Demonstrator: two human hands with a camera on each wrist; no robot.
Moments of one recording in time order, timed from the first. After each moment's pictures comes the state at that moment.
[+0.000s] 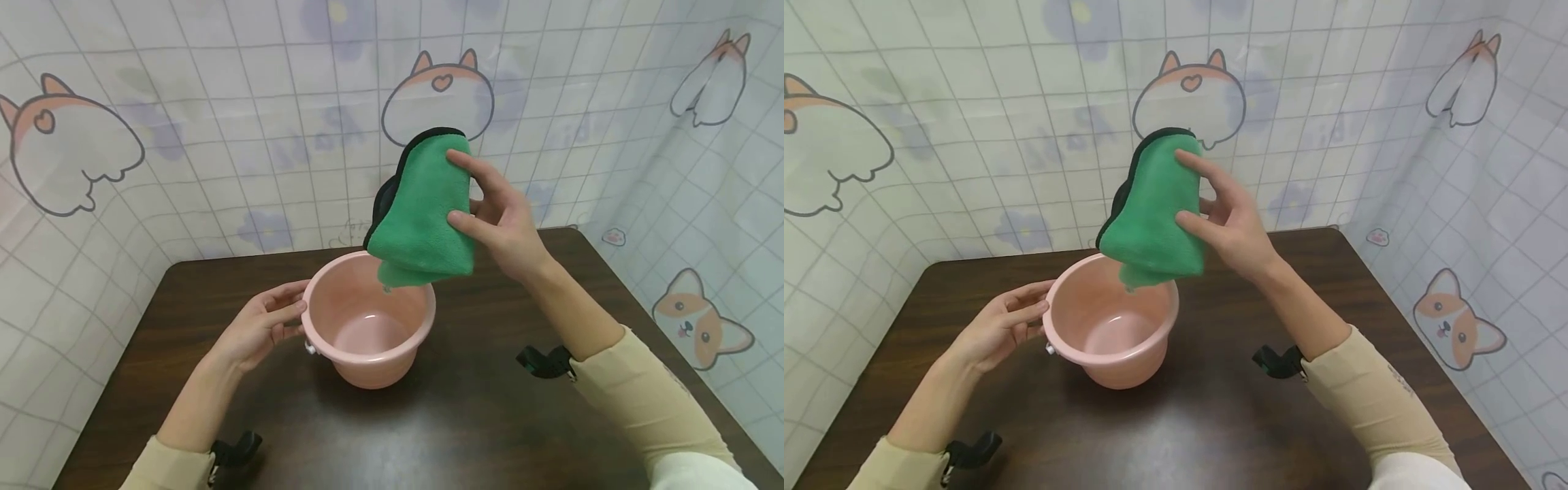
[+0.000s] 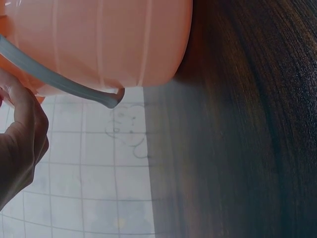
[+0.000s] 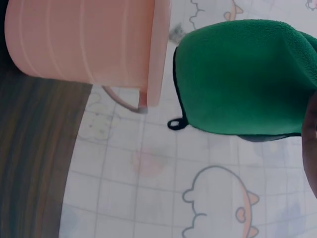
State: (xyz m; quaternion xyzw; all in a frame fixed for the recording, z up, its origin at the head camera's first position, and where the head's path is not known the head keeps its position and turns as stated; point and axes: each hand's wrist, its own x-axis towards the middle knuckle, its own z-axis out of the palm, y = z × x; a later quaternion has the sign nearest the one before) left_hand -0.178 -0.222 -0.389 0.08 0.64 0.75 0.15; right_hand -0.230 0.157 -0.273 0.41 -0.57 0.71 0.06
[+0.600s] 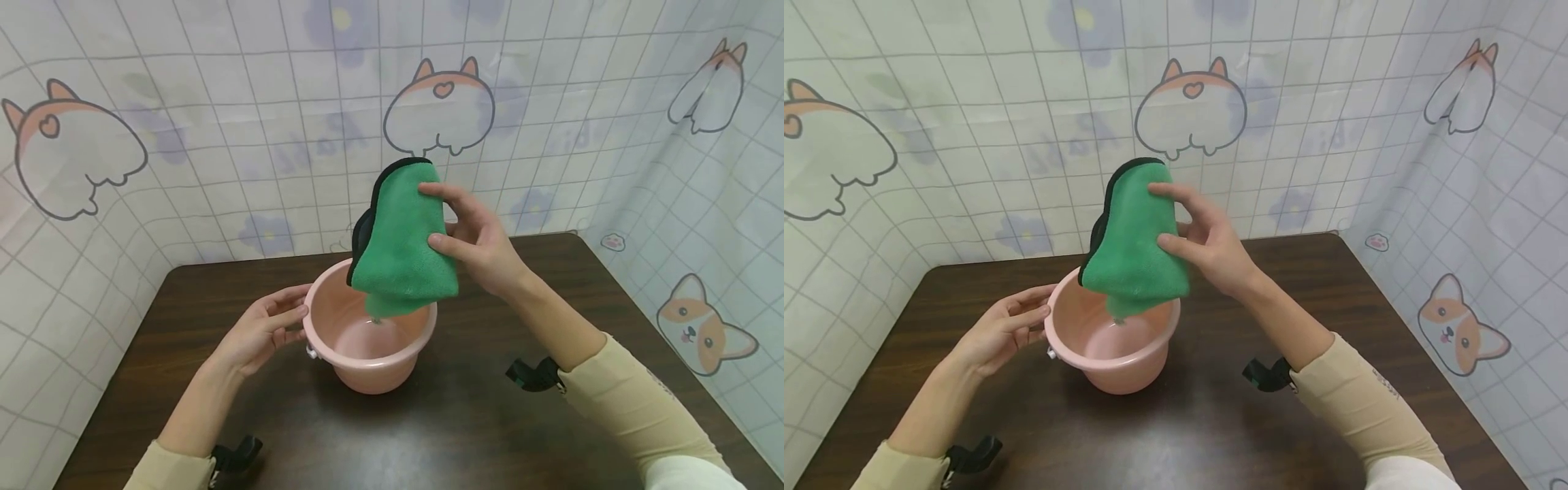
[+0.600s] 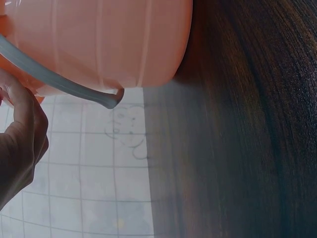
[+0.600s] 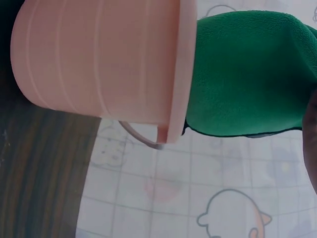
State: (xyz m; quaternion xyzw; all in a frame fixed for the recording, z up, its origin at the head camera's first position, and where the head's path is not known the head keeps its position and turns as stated) left_hand -0.179 -0.222 -0.388 0.07 0.65 0.74 0.15; right_hand -0.226 0.135 -0.285 0.42 -0.55 0.72 -0.02
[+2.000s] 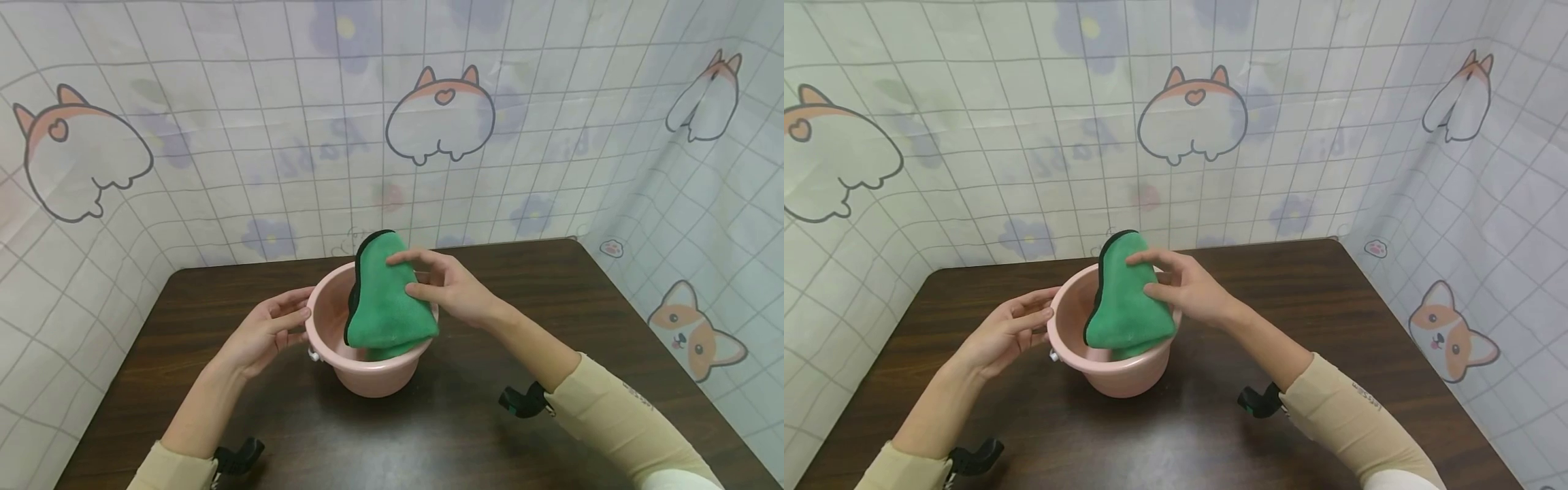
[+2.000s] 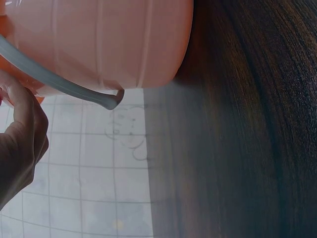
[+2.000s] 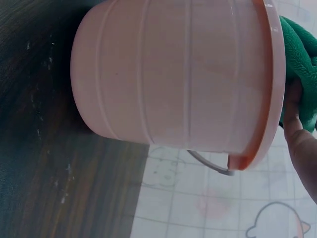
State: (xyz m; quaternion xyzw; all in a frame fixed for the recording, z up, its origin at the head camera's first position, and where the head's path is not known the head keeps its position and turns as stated) left_hand -0.179 -0.221 -0.387 0.07 0.65 0.74 0.15; right_hand -0.220 0.117 -0.335 0.35 -0.67 0.64 -0.16
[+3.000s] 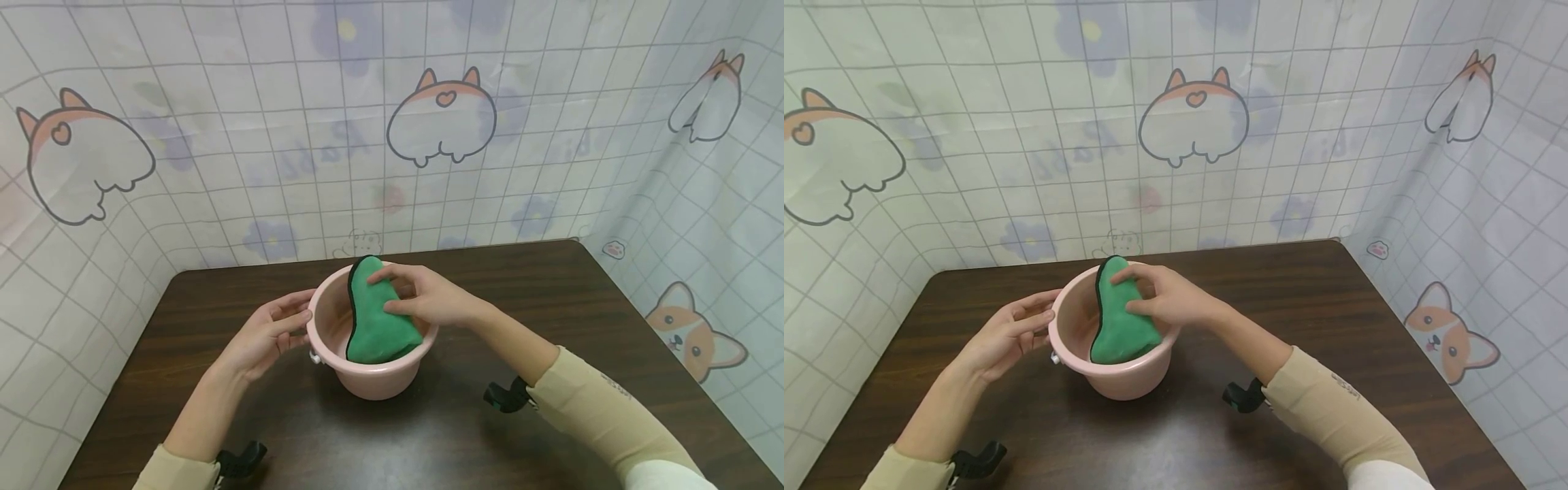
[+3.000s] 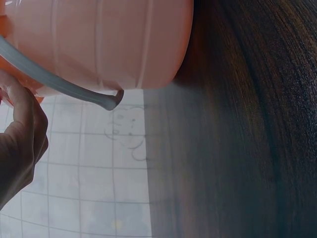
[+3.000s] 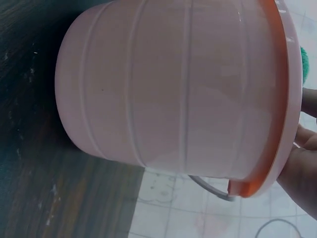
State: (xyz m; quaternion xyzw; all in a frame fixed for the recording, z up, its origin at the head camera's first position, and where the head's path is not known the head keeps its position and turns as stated) left_hand -0.179 -0.223 -0.391 0.08 0.66 0.73 0.14; right_hand -0.230 0.092 -0.338 0.34 -0.78 0.49 -0.19
